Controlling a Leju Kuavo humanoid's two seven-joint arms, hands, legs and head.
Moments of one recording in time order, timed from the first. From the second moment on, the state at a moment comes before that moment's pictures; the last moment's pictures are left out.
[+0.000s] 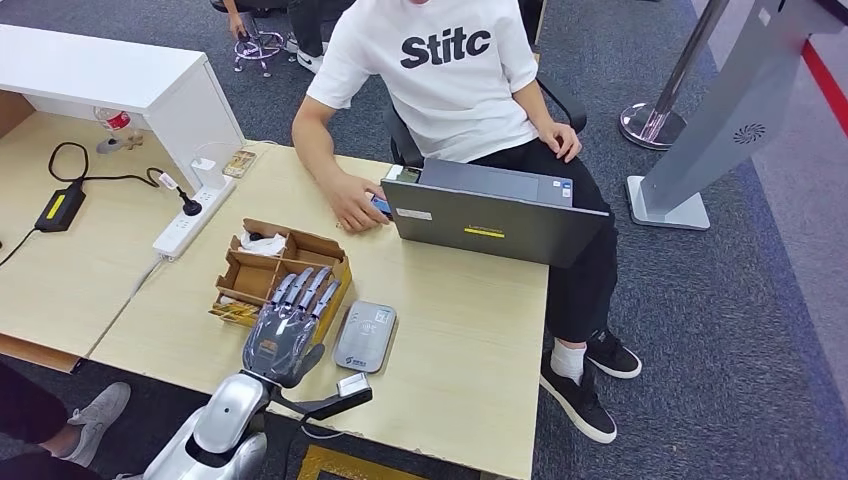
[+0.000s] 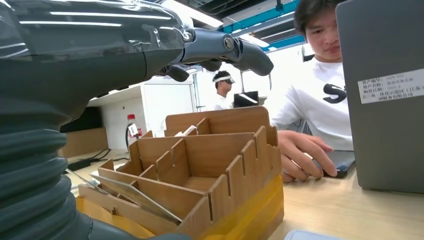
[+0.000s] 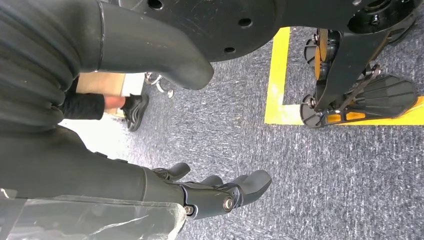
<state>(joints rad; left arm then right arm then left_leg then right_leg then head) -0.08 0.14 -0.29 -1.32 -1.37 0.31 -0.02 -0.03 0.08 -0.44 -0.18 0.28 -0.03 0.09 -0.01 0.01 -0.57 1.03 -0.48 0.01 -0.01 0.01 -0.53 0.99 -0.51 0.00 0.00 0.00</state>
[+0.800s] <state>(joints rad) -0.03 0.17 -0.21 -1.34 -1.32 0.28 -0.02 -0.03 0.08 -0.45 -0.18 0.30 -0.03 0.09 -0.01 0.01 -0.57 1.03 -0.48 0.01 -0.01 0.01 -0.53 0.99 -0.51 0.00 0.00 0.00</state>
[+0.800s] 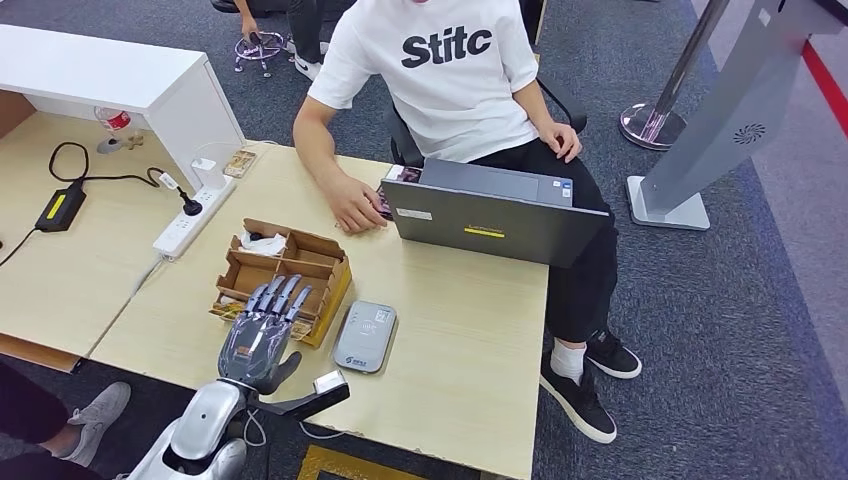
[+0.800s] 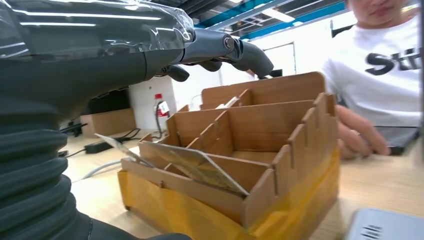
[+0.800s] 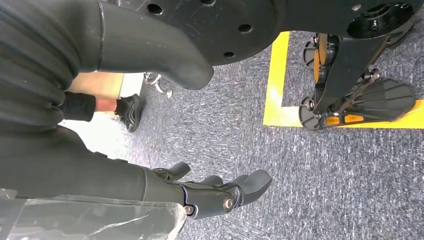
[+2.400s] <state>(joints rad) -0.13 0.16 -0.08 -1.34 -1.22 0.41 -0.07 -0.03 0.09 -0.48 -0.18 0.36 -0.03 0.09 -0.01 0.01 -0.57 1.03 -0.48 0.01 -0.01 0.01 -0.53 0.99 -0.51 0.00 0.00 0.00</state>
